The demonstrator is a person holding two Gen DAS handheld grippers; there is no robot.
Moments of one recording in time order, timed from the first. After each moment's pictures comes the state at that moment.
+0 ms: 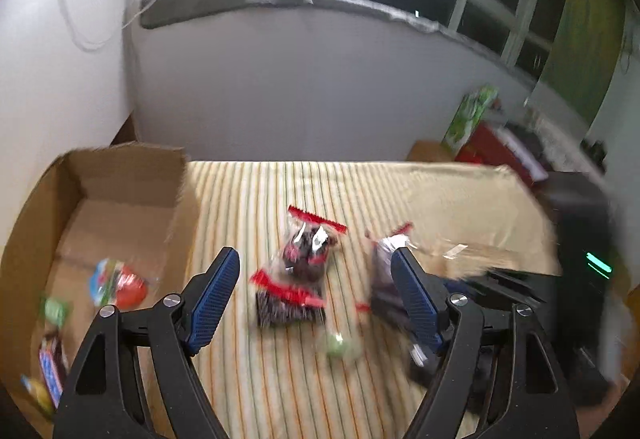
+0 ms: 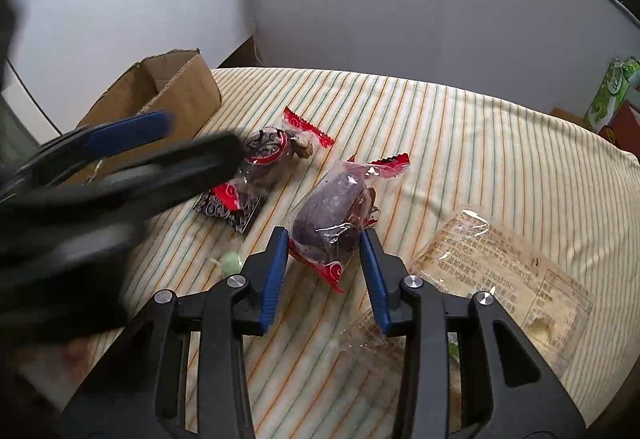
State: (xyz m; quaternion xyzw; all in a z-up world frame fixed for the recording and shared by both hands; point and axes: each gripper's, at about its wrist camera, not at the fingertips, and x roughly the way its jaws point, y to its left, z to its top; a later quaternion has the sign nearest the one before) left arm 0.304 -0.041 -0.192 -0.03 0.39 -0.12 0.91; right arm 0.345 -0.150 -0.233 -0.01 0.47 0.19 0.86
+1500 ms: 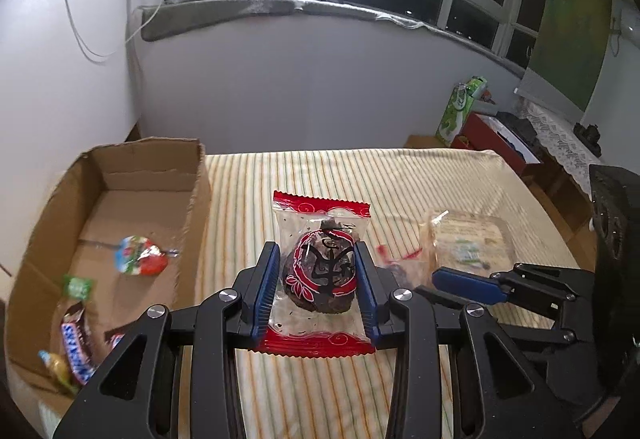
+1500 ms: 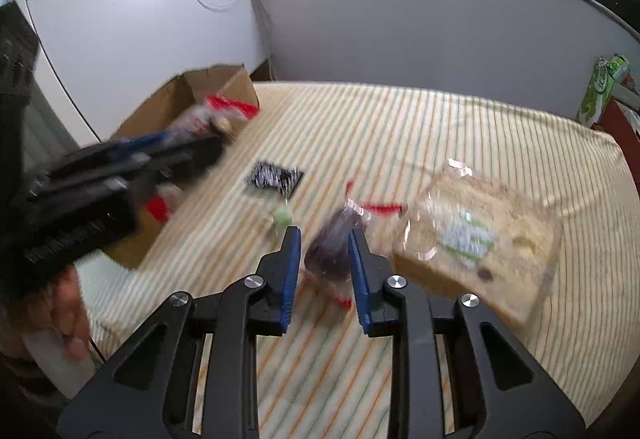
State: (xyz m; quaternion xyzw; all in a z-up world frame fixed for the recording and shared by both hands) left arm 0.248 -0.026 -0.178 -0.02 0.37 -0.13 0.92; right arm 0.262 -0.167 -0.199 0.01 0.43 0.18 0.88
